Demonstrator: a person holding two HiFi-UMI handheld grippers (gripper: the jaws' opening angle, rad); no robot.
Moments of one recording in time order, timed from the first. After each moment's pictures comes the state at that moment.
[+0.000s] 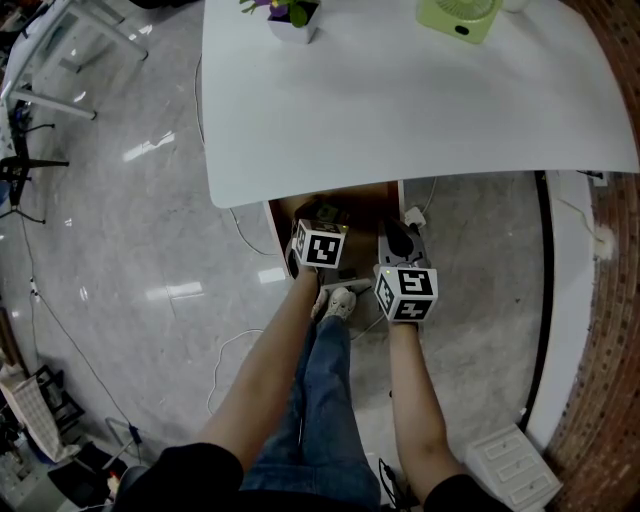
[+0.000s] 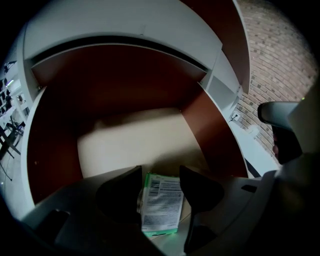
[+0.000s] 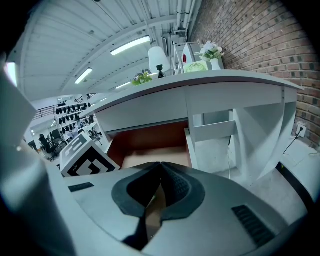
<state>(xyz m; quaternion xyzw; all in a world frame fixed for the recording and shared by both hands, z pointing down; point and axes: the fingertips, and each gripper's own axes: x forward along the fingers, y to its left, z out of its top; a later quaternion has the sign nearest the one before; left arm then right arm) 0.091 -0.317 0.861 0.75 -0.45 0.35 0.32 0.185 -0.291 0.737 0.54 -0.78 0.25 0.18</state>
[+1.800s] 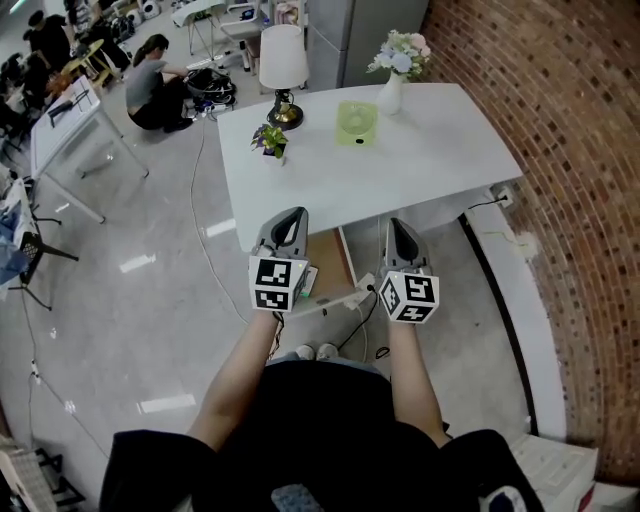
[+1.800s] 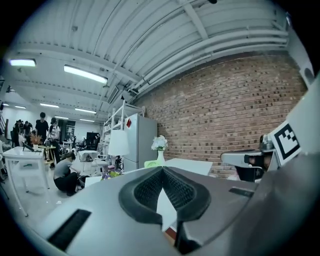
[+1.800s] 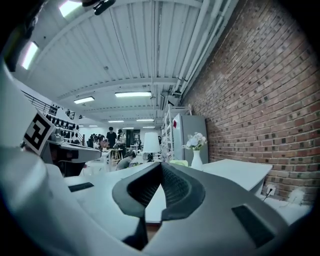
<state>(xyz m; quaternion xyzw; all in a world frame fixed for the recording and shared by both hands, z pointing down) 0.073 -0.274 0.331 0.89 -0.45 0.07 0.02 0.247 -0.230 0.337 0.66 -0.75 0.04 0.02</state>
